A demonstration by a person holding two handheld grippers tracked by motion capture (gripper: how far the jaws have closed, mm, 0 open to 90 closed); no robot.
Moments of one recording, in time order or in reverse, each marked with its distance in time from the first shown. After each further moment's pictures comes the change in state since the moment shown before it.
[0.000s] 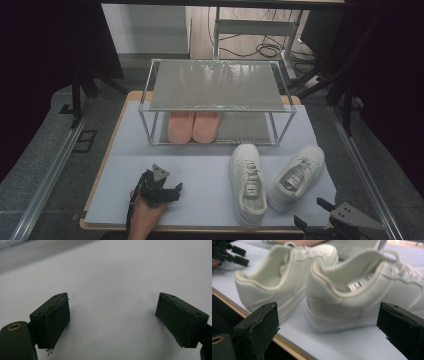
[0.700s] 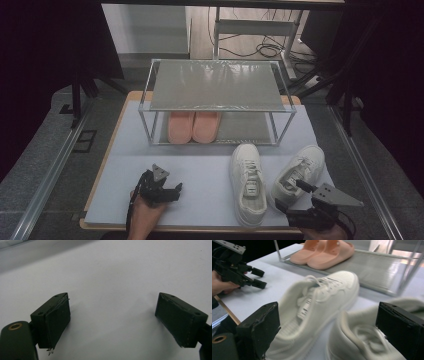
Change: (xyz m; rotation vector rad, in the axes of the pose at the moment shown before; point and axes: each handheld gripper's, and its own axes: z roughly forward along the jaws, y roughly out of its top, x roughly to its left) left arm 0.000 0.000 0.000 -0.001 -0.003 0.000; right arm 0.017 0.045 0.039 -0.073 0.102 -0.012
